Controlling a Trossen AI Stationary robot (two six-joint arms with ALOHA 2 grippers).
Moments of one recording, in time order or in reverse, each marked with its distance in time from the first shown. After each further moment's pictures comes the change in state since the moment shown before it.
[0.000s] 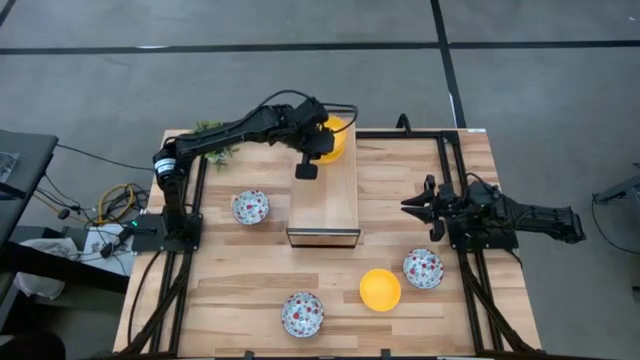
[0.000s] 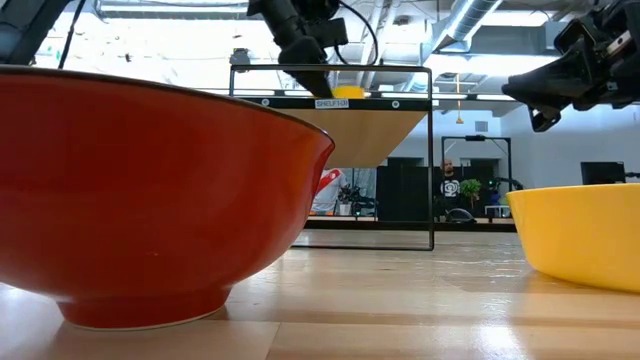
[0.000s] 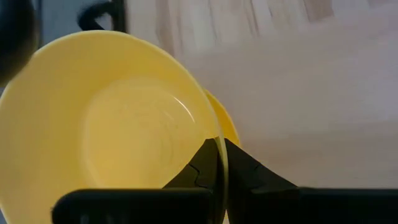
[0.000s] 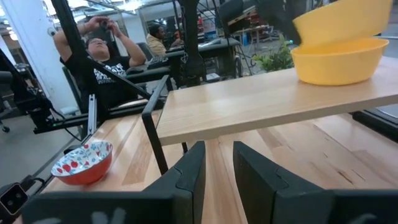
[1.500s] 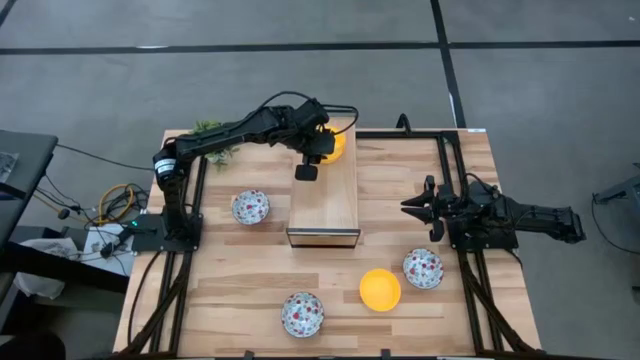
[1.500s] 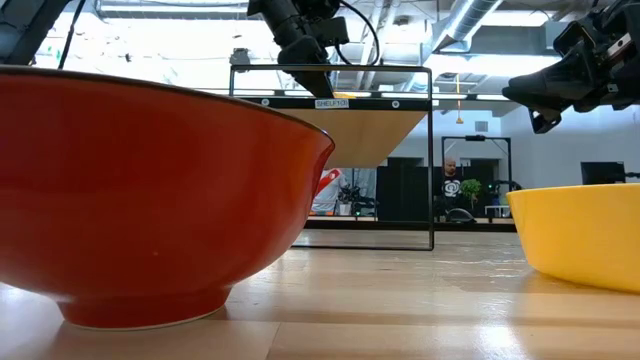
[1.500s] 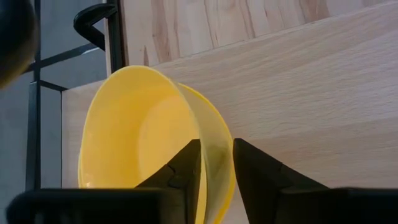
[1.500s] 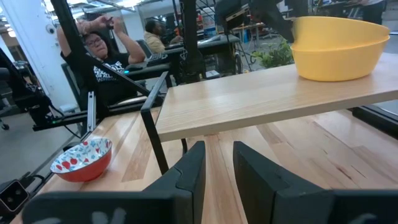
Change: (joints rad) left arm -0.009 0.000 -0.003 0.017 0.003 0.011; right arm 0.000 0.000 0.000 -0.012 0.000 0.000
